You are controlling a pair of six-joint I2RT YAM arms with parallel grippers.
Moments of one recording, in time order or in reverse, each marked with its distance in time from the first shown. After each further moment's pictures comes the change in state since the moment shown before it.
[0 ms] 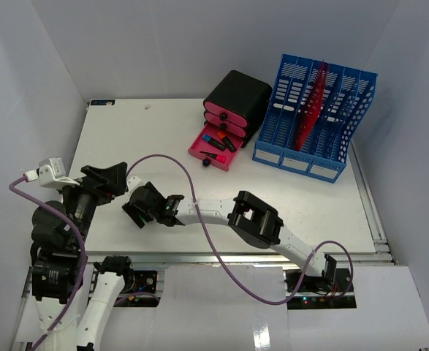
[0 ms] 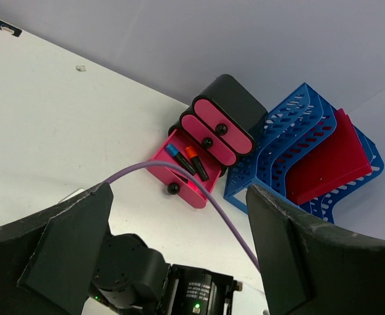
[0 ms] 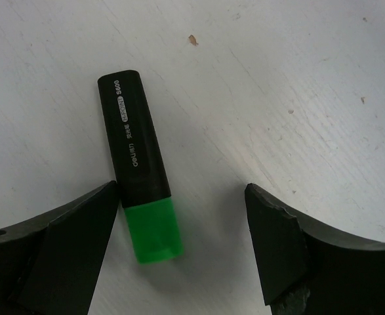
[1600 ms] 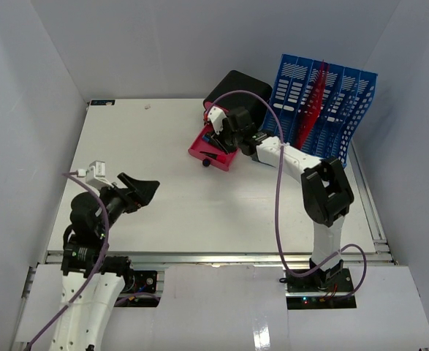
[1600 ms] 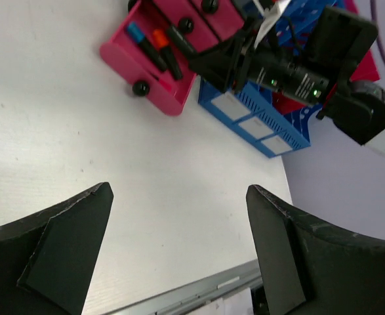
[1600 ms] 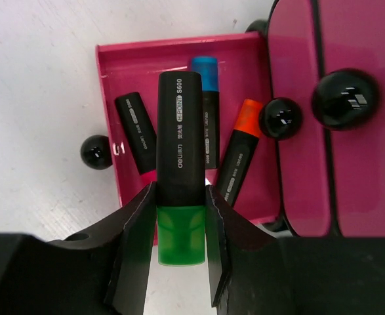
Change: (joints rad) left arm 0.000 -0.015 -0.433 0.172 0.339 -0.156; right arm -0.660 -0.454 -0.373 -0.030 -0.377 -0.597
